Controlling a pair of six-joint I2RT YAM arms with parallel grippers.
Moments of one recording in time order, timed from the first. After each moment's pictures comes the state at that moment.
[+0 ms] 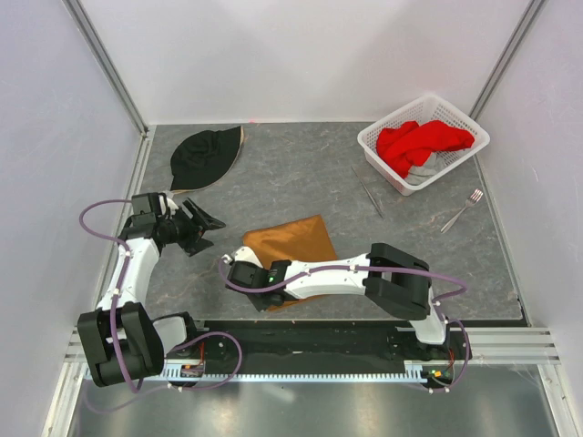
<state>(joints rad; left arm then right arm) 0.21 1.14 0.72 -0.55 0.58 -0.66 1.34 2.03 1.43 -0.52 0.26 0.59</state>
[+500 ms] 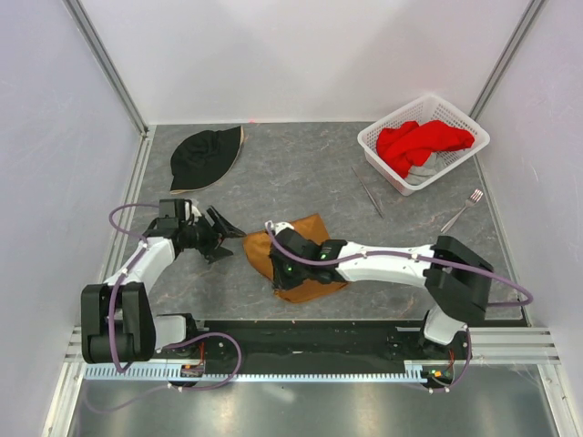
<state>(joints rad) 0.06 1.25 0.61 -0.36 0.62 -0.75 1.15 1.70 1.09 -0.29 -0.01 0.70</state>
